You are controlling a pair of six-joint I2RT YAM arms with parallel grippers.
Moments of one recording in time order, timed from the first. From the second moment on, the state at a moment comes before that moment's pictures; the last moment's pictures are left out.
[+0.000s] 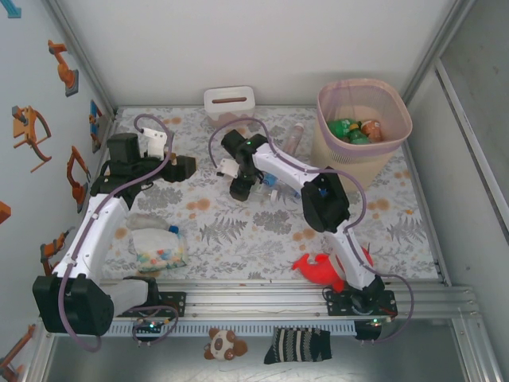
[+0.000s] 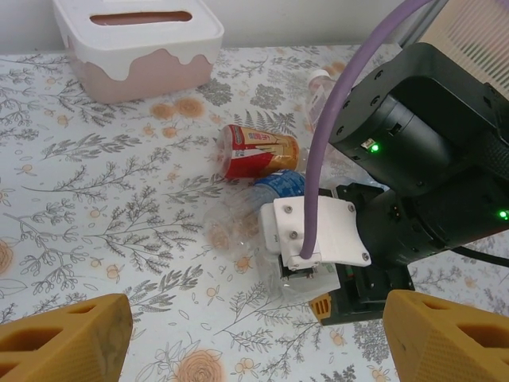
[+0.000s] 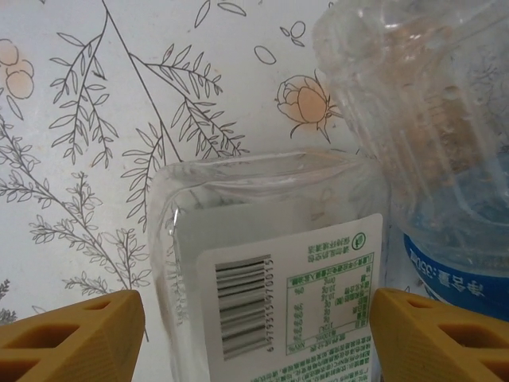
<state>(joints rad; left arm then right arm) -0.13 1.17 1.00 -0.45 0.52 -0.01 0.77 2.37 2.11 -1.09 -0.06 -0.50</state>
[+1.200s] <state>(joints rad) -0.13 1.14 1.00 -0.48 0.49 0.01 0.78 2.43 2.18 -1.06 -0.05 -0.52</state>
